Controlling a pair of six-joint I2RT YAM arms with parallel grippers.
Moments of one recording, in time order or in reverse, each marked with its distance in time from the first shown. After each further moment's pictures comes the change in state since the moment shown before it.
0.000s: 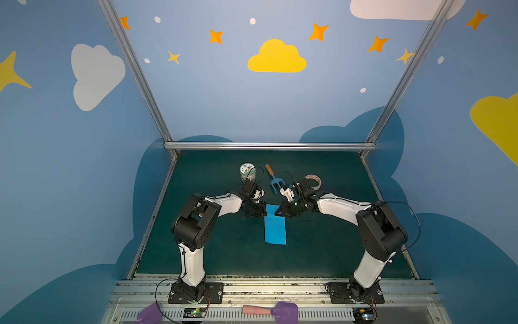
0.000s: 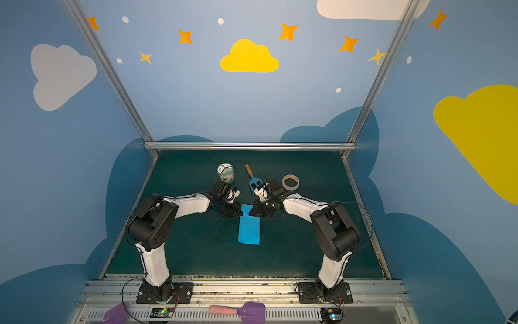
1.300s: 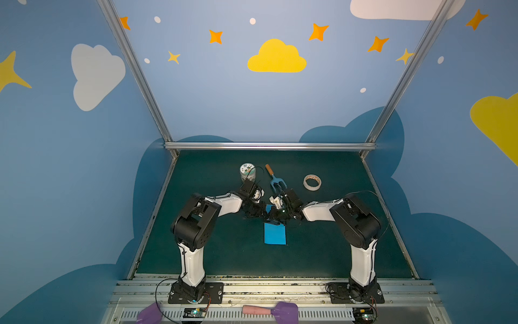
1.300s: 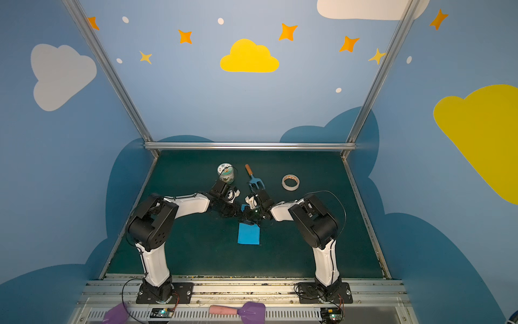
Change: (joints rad) left arm 0.000 0.000 0.000 -0.001 0.000 0.002; right arm 0.088 0.200 -0.061 0.355 -0.024 0.212
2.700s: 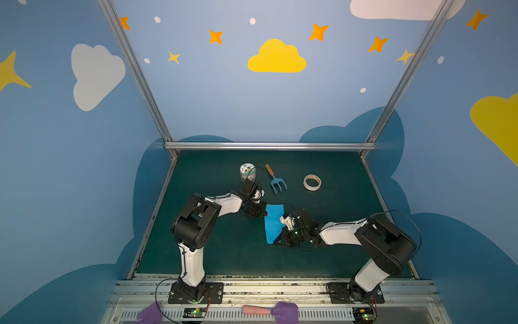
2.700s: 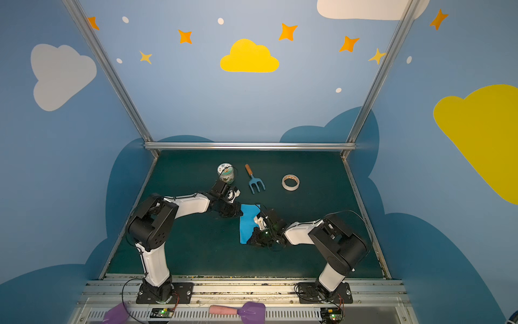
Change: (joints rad) left arm -0.001 0.000 0.000 -0.001 -0.002 0.009; right arm 0.084 -0.365 -0.398 -0.016 0.056 0.068
